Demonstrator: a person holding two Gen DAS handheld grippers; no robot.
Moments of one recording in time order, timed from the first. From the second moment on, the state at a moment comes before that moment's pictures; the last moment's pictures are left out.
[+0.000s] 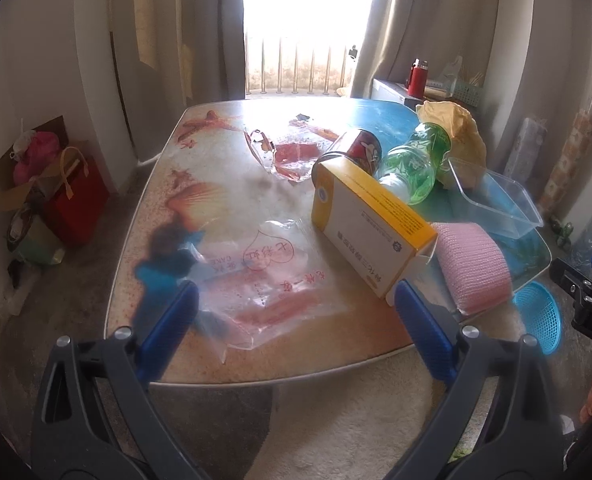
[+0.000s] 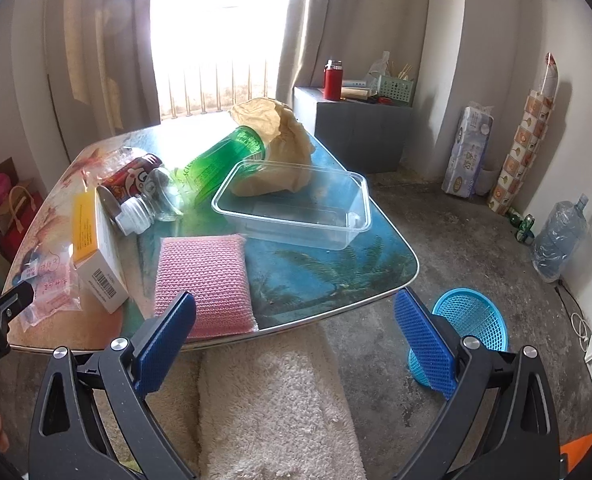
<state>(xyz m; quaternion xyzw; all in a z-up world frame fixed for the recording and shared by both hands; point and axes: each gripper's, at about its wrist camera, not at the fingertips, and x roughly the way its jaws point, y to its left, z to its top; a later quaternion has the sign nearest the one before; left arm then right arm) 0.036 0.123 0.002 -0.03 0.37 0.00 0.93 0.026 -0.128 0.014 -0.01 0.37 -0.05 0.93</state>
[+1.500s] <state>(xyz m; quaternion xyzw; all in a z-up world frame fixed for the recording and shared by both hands) 0.152 0.082 -0.014 -0.03 0.43 -0.13 0.89 0.111 -0.088 -0.041 0.00 0.49 0.03 0.87</state>
